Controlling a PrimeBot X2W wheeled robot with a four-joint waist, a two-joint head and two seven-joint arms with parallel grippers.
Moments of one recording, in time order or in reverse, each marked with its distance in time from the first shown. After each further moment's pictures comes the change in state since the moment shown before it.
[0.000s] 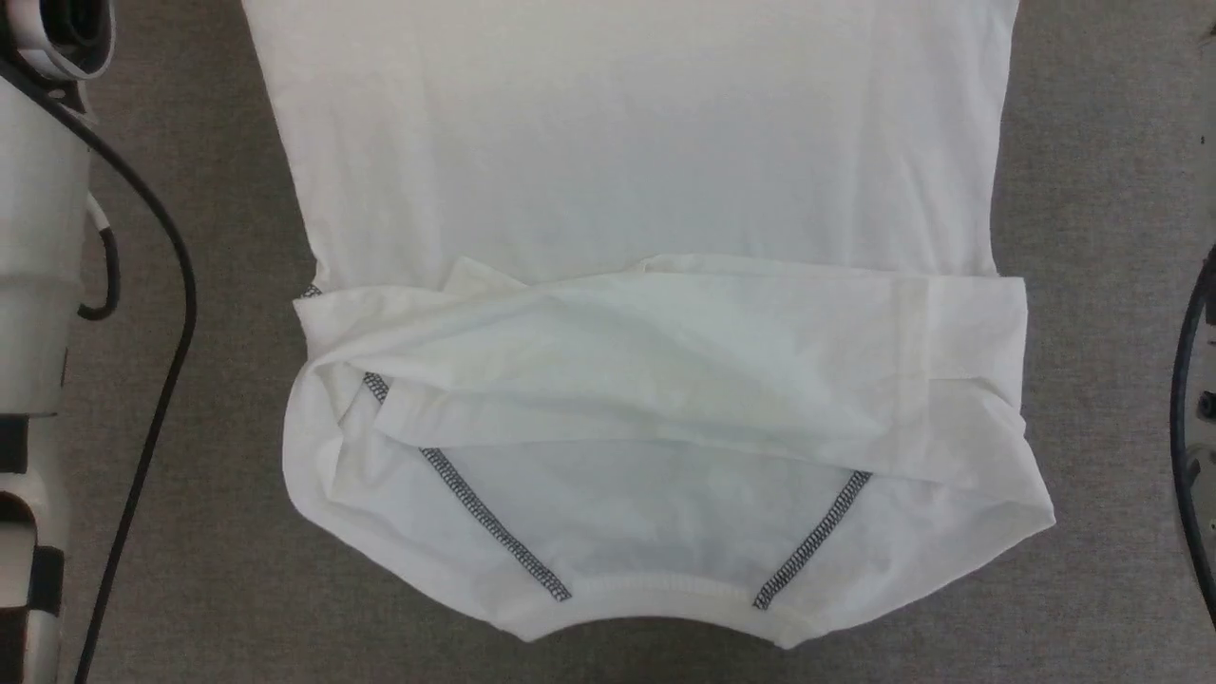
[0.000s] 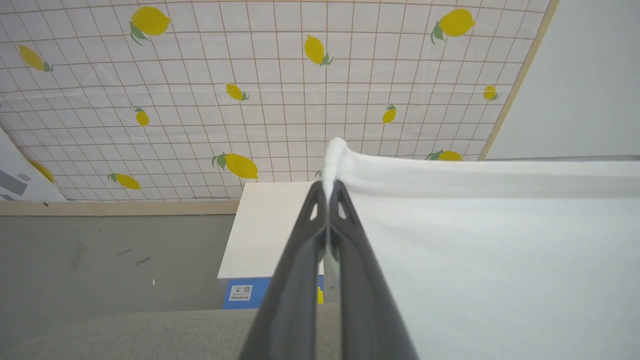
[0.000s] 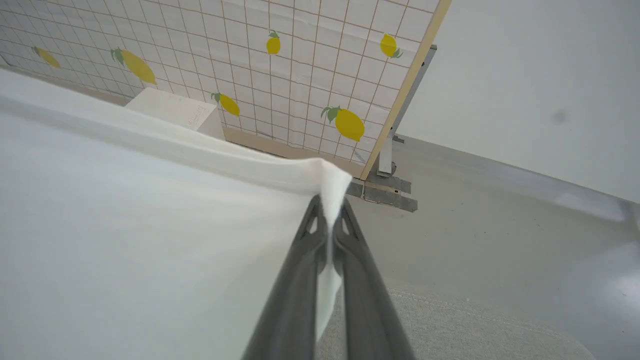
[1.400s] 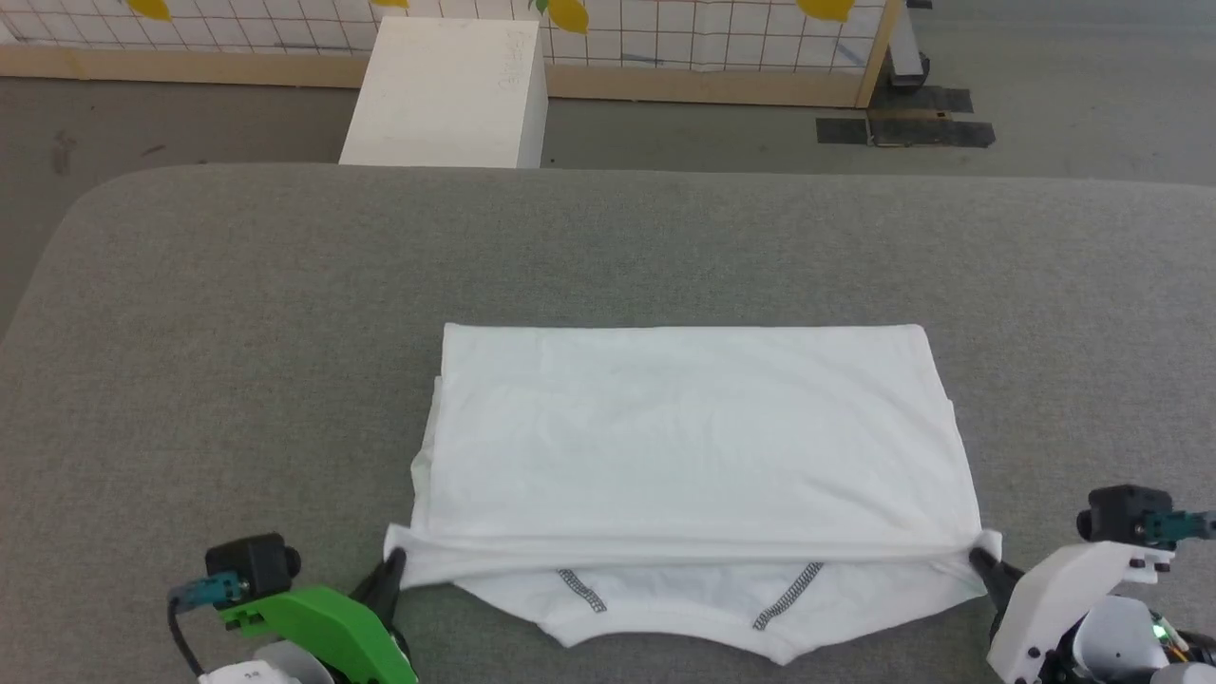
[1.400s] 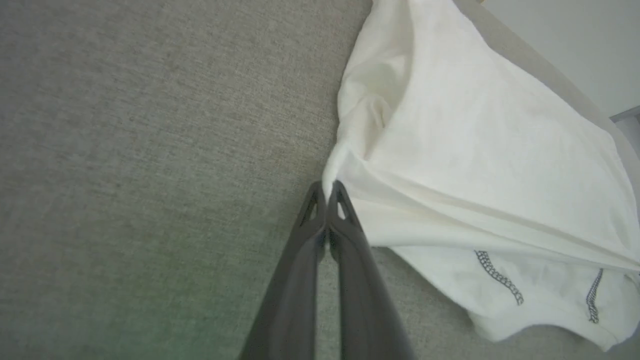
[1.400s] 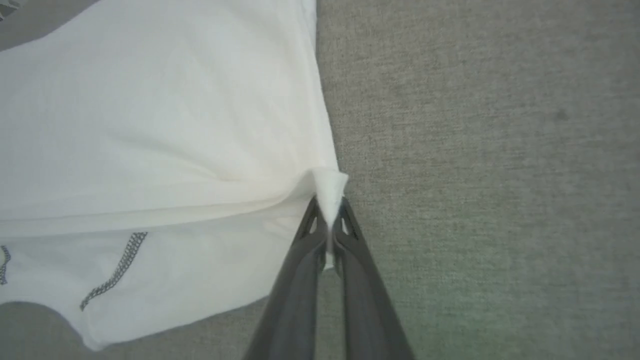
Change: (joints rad) left arm 1.242 -0.053 -0.014 -0.433 -0.340 0.125 -0.029; right arm 1.277 0.112 -0.214 -0.435 0.317 0.000 0.078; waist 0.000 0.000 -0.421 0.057
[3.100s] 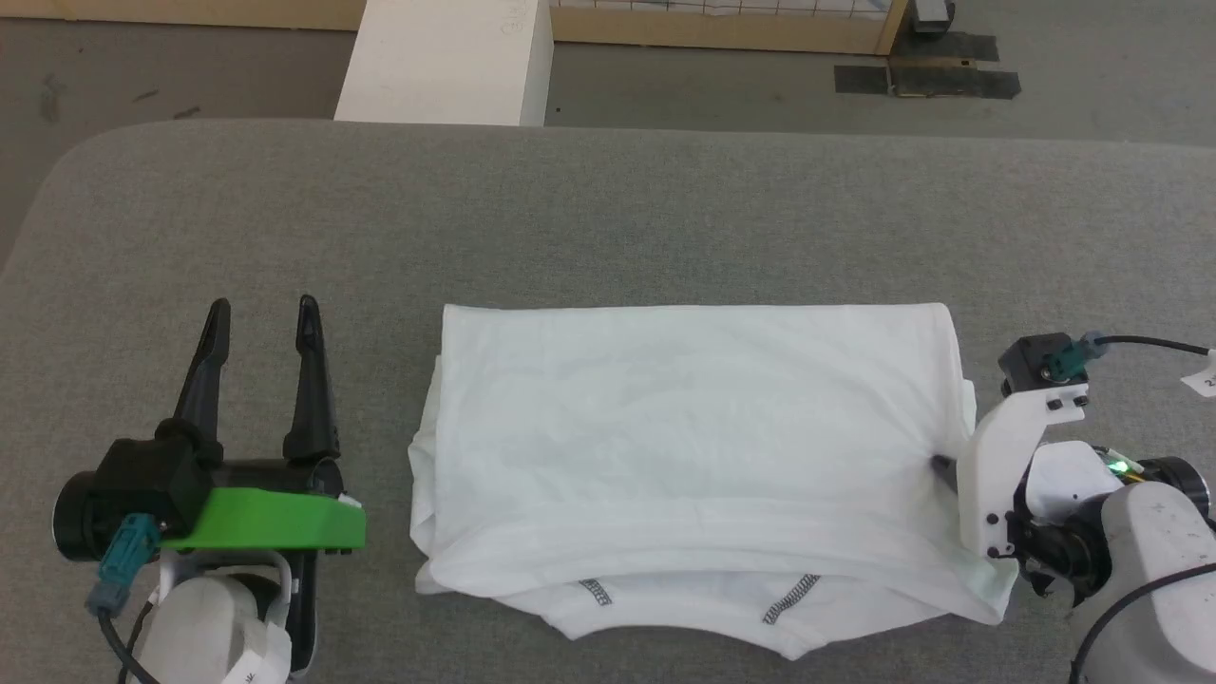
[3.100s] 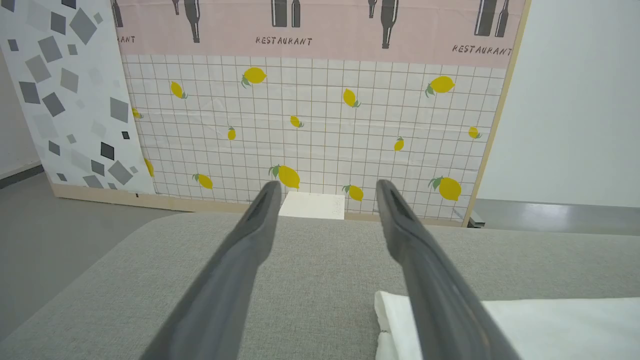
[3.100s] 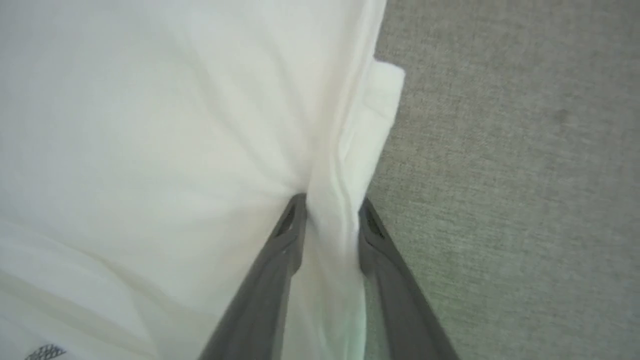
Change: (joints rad) left arm -0.120 -0.183 0.332 -0.175 0.662 -0.161 -0.332; right arm -0.323 -0.123 0.205 0.203 -0.113 -0.001 0.237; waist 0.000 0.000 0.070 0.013
